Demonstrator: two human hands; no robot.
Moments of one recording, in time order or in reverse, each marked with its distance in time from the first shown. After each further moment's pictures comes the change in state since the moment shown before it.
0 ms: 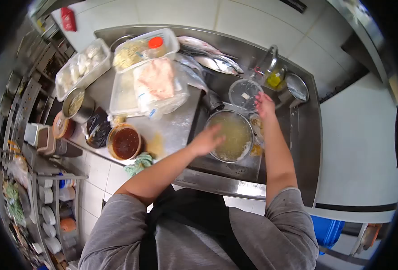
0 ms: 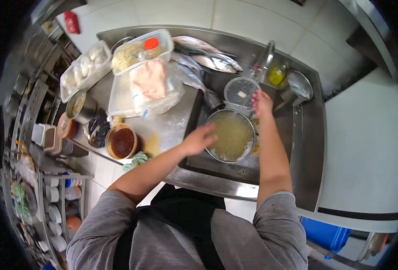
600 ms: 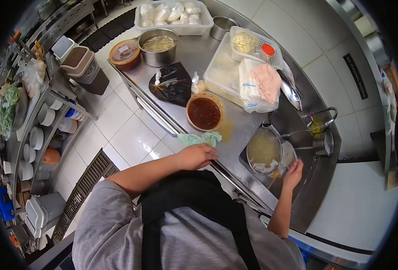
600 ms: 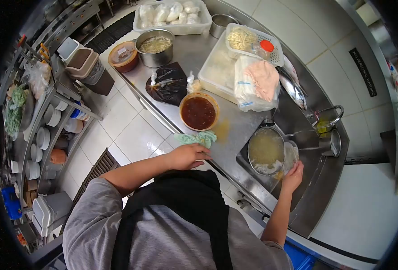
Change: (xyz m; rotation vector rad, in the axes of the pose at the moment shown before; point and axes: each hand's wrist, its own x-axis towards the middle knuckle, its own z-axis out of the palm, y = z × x) left_hand -0.273 -0.101 -0.113 0.247 0.130 0.343; right_hand -0.262 0.037 0.055 -1.369 0.168 -1.053
